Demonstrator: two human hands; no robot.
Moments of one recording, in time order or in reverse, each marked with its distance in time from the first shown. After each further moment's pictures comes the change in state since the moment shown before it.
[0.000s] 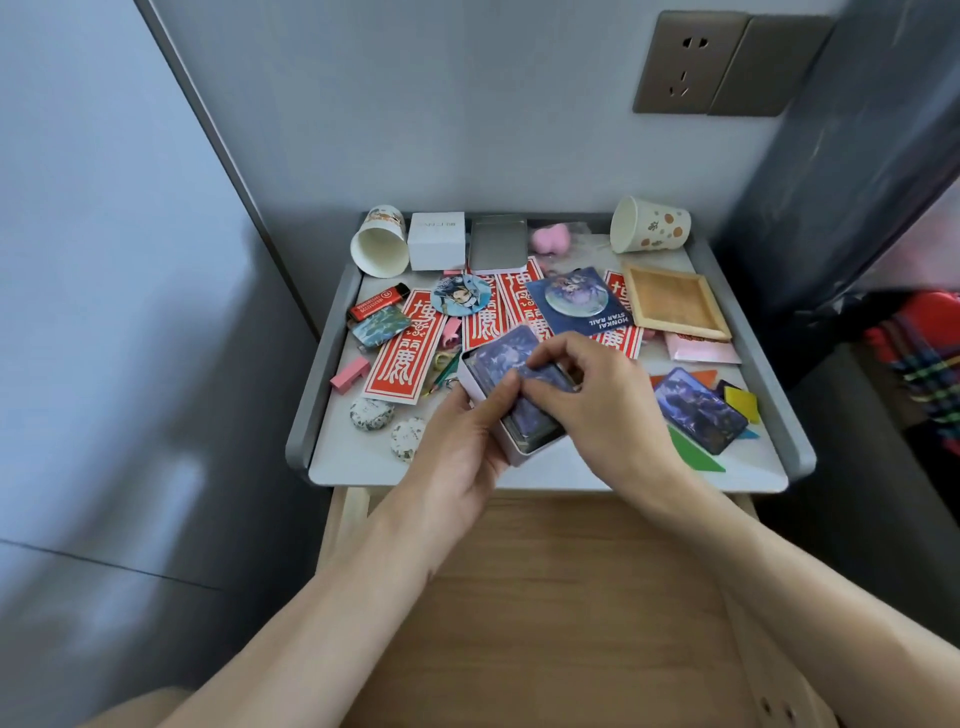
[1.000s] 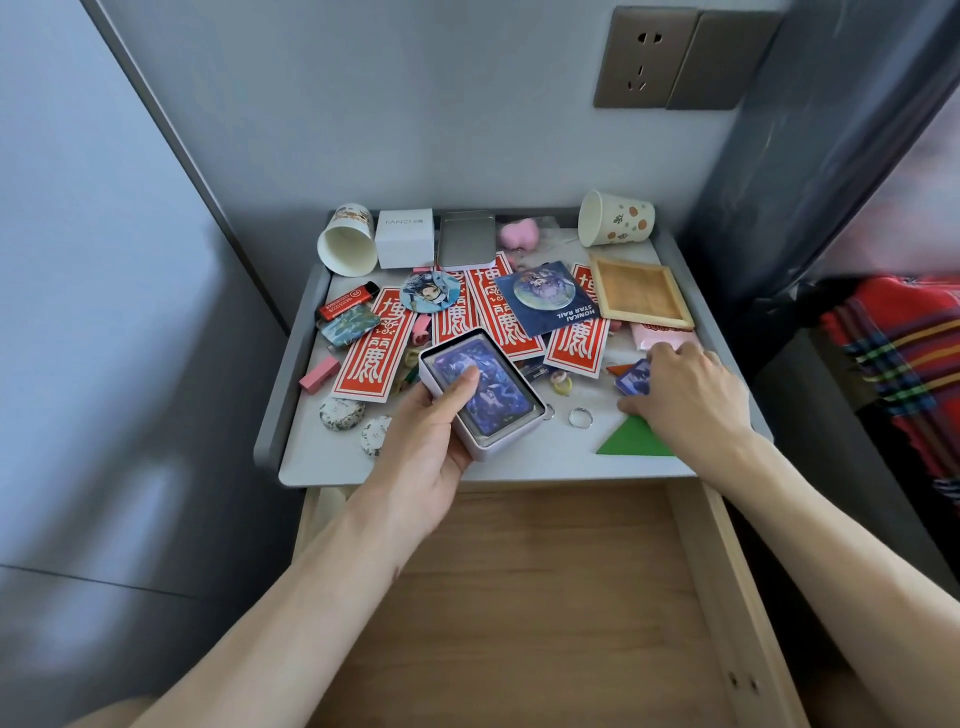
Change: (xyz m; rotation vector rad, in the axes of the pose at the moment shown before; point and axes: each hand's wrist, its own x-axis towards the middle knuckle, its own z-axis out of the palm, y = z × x) left_hand -0.003 0.001 0.000 0.056 0.138 -0.038; right_hand 0.015 0.087 -0.058 -0.944 -0.055 0.272
